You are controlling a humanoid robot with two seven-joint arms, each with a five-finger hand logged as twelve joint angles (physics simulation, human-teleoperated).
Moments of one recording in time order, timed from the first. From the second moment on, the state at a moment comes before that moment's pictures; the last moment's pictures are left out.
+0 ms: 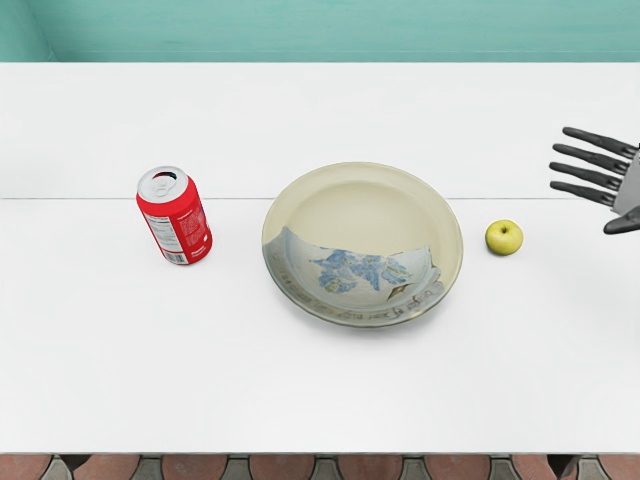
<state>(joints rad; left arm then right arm) -0.07 0.00 -0.13 -0.25 0.08 0.12 0.16 0.20 -0.81 1.50 1.32 -0.04 0.61 -0.61</state>
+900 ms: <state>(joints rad) -0.07 0.00 -0.13 -0.25 0.08 0.12 0.16 0.77 -0.72 0.61 1.51 -1.13 0.03 -0.61</state>
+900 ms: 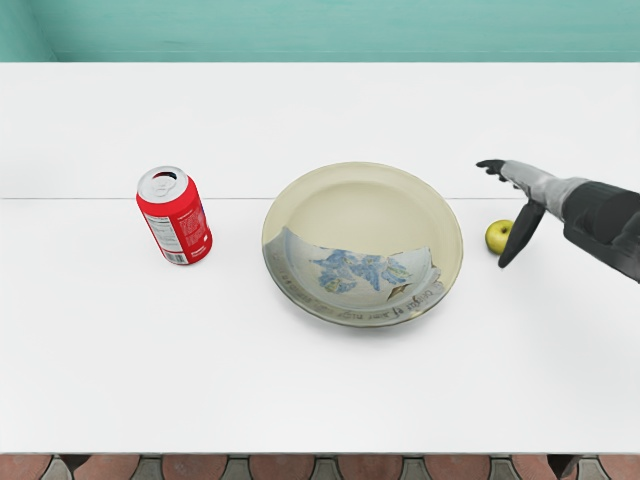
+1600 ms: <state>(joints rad) -0.07 0.00 -0.13 -0.25 0.08 0.12 0.16 0.91 -0.60 0.24 1.33 -1.15 -0.31 -0.61</state>
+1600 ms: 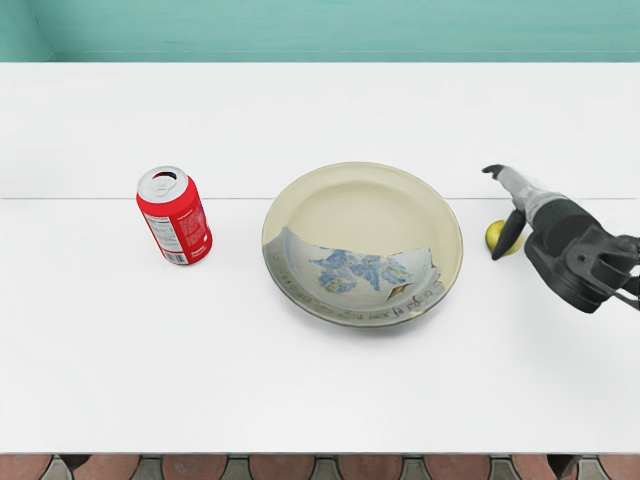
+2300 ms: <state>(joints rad) -0.07 0.00 -0.13 -0.25 0.08 0.12 0.16 0.88 -0.61 0.24 1.34 -1.14 -0.34 -0.61</state>
